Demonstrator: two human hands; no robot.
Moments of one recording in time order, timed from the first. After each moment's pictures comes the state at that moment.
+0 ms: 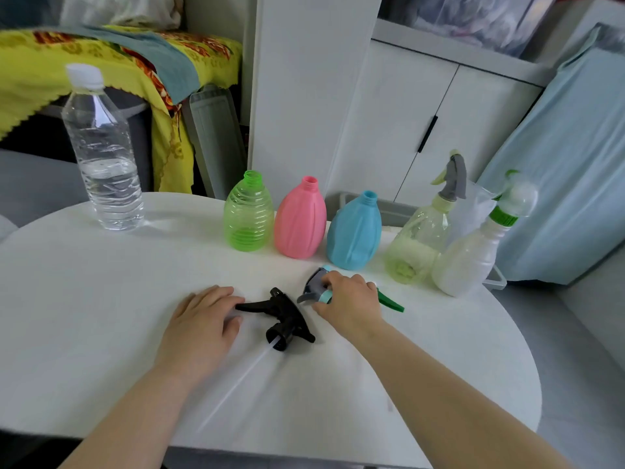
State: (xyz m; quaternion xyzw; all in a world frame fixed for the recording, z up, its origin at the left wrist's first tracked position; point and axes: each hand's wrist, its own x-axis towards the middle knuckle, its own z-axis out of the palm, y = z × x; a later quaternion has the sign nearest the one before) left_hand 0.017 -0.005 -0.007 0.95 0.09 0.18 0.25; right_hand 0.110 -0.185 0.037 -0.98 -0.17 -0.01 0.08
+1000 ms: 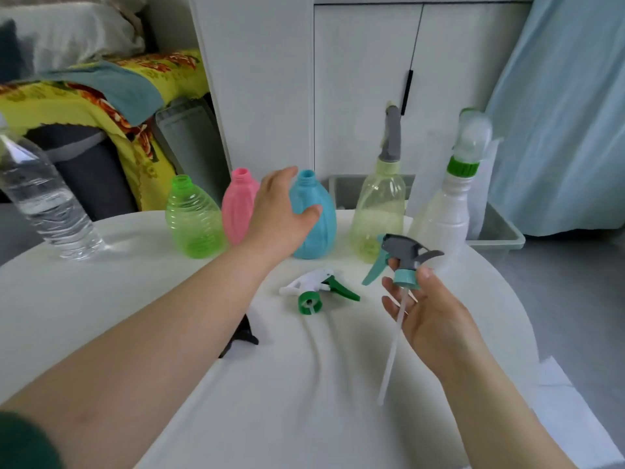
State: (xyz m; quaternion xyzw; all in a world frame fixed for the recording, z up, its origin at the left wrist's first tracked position) left_hand 0.145 -0.146 0.102 0.89 0.03 0.27 0.36; right_hand 0.109 -0.340 0.037 -0.44 0.03 0.12 0.89
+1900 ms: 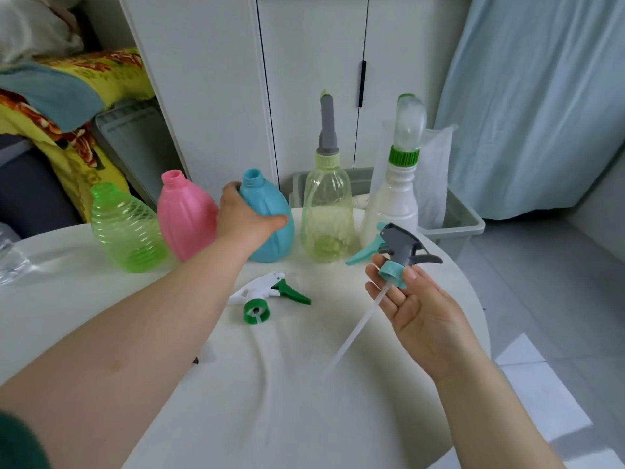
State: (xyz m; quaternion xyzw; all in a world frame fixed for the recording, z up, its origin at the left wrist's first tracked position) left_hand 0.203 -0.161 0.064 0.86 0.16 0.19 0.45; right_hand 0.116 -0.384 0.028 -0.38 -0.02 0.09 0.92
